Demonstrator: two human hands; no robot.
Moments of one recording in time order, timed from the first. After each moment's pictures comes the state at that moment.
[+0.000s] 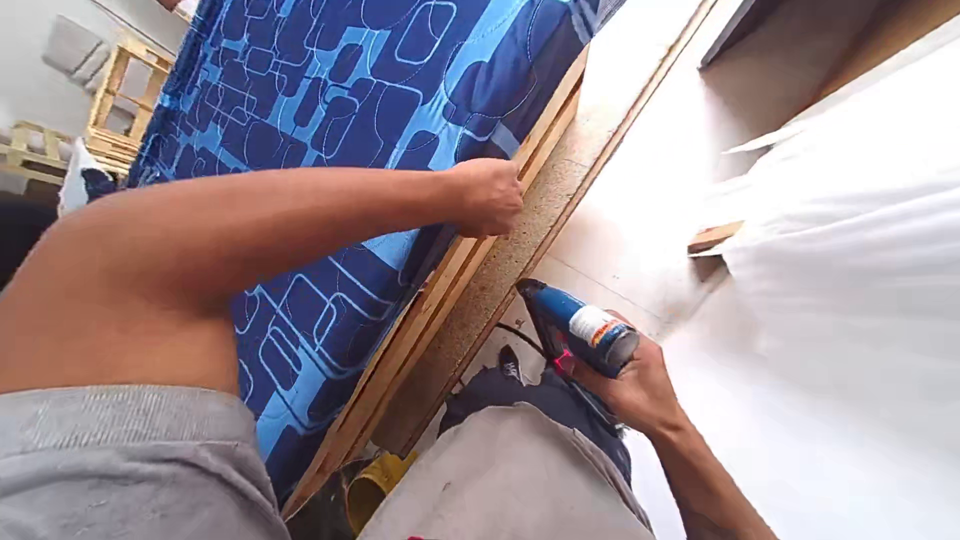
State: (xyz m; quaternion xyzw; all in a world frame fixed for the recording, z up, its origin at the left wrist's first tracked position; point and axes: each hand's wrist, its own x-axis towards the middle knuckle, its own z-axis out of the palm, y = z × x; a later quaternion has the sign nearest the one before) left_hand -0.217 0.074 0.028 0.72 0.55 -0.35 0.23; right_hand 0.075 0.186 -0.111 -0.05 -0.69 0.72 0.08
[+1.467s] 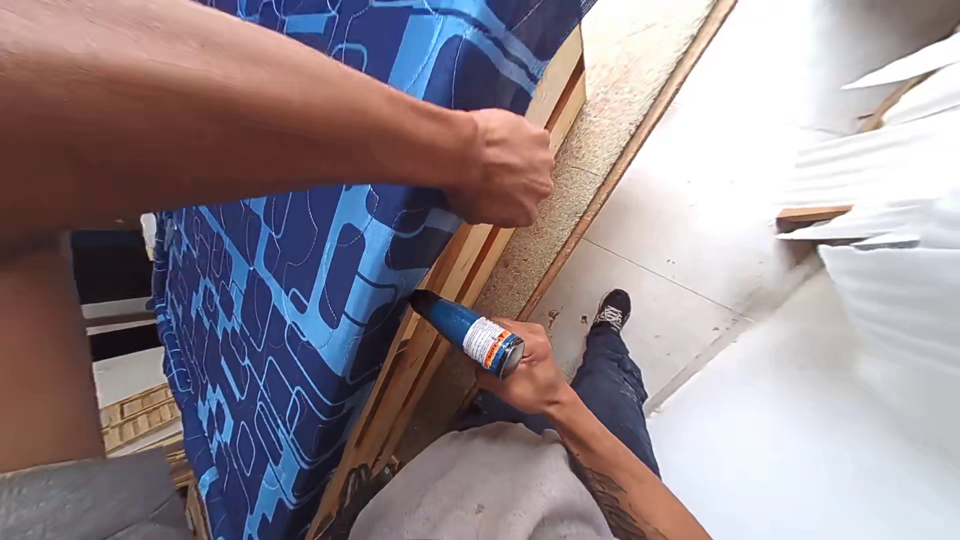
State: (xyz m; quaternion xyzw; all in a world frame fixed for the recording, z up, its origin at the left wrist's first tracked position) left_hand -0.343 0.196 -0.016 0.77 0.46 -0.29 0.34; right_hand -0.063 0.148 -0.149 0.06 -0.52 0.84 0.16
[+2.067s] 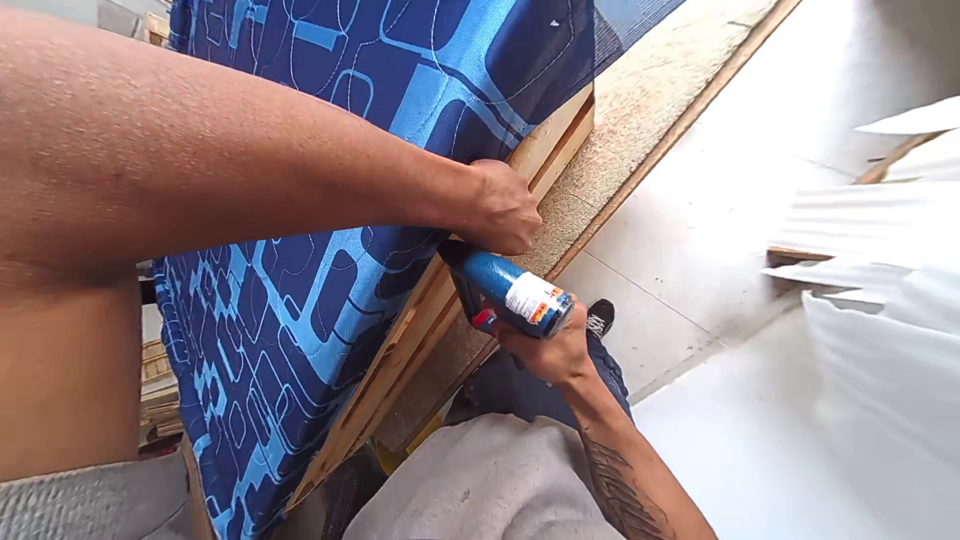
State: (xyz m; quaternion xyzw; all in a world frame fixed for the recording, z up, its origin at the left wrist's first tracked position) left_hand -0.320 0.216 -0.009 0.59 0.55 -0.42 0.41; right_hand -0.127 0.226 -0.145 0.02 -0.52 0.84 0.14
